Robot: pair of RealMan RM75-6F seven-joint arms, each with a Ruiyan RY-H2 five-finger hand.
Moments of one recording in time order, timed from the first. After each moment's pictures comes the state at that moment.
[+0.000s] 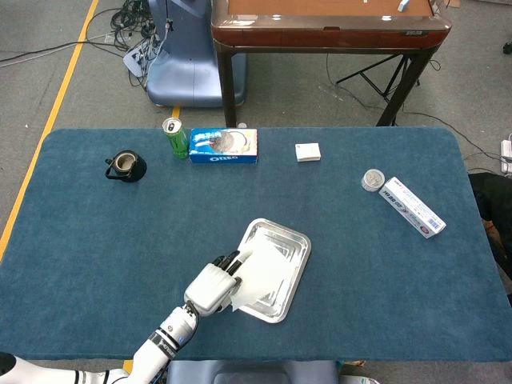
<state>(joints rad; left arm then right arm) -0.64 -1.69 -0.07 -1.78 1.22 1.07 0.78 -0.01 -0.96 0.20 -1.64 -1.35 1.60 0.09</state>
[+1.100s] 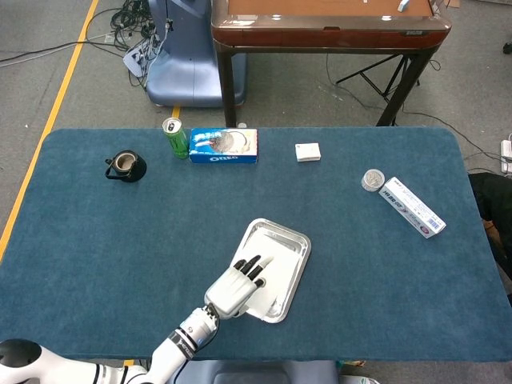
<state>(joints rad) -0.74 -1.79 -0.08 -1.74 1.16 1.05 0.85 -0.02 -0.96 0.20 -1.64 -1.35 1.60 0.11</state>
